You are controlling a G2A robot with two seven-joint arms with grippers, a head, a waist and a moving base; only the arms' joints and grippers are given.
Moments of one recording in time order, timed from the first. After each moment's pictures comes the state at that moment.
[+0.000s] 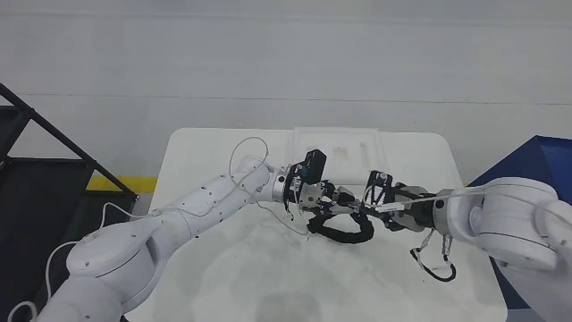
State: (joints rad) left arm 0.54 -1.23 -0.17 -0.96 1.15 -1.01 0.78; right arm -1.14 -0.75 1.19 -2.23 -0.61 -0.50 1.21
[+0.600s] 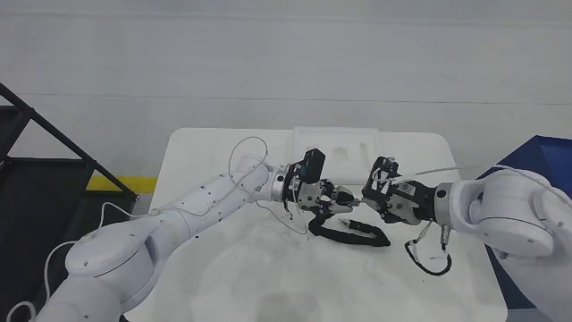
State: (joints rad) left arm 0.54 -1.22 -0.17 -0.96 1.17 -1.01 0.80; right arm -1.13 -0.76 1.19 -2.13 -0.47 -0.44 1.14
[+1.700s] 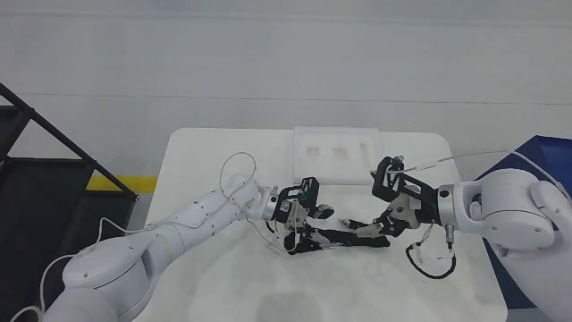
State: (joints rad) left arm 0.62 -1.19 -0.17 -0.93 1.08 -1.01 0.45; right arm -1.15 -0.76 1.18 -2.03 -0.30 -0.56 1.05
